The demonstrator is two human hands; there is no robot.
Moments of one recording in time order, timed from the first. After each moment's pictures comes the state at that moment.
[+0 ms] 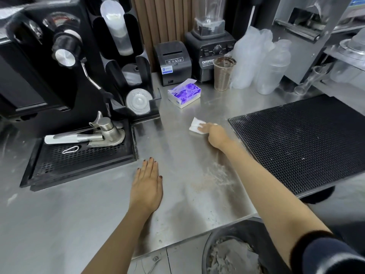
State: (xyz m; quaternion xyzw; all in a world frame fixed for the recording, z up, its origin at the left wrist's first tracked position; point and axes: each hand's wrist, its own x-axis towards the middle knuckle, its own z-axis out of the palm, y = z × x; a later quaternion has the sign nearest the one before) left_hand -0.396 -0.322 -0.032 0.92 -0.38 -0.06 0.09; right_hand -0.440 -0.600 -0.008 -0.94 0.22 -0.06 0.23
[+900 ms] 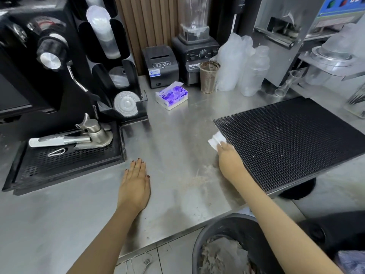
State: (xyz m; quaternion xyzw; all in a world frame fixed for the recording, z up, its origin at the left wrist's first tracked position) left_hand -0.399 -0.323 -0.027 0.92 -0.37 -0.04 0.11; right_hand -0.548 -0.561 0.001 -0.95 0.31 0.05 -0.03
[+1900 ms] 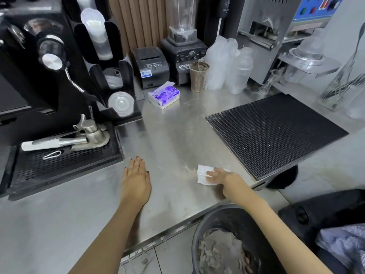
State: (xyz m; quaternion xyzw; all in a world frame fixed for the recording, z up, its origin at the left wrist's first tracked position) left_hand -0.397 -0.321 -0.028 0.92 -0.38 -0.04 0.11; right_hand -0.616 -0.497 -0.002 -0.93 0.28 0.04 0.23
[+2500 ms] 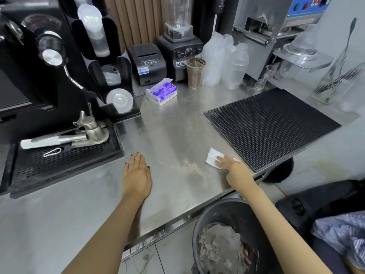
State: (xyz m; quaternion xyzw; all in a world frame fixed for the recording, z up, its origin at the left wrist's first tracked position) left_hand -0.395 -0.321 -0.029 0.92 -0.39 -0.04 0.10; right_hand -0.619 -0.510 -0.007 -0.92 0.35 0.01 0.15
